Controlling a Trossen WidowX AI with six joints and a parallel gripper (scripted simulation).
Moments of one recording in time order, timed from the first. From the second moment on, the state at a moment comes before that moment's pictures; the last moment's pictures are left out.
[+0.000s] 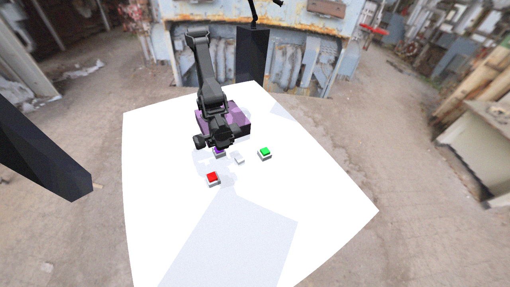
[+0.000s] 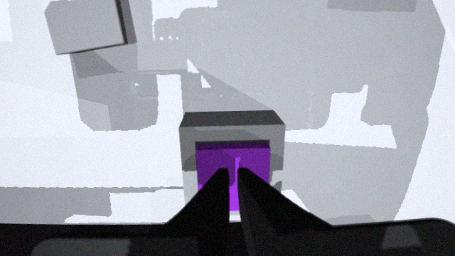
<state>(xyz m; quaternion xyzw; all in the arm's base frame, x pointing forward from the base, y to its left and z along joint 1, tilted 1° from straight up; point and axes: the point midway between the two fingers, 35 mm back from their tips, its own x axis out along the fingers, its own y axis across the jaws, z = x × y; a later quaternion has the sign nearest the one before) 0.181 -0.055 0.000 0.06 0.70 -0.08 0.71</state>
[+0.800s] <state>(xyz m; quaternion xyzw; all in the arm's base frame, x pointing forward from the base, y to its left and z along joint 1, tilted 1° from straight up) 0.182 -0.054 0.071 0.06 0.70 -0.07 0.70</state>
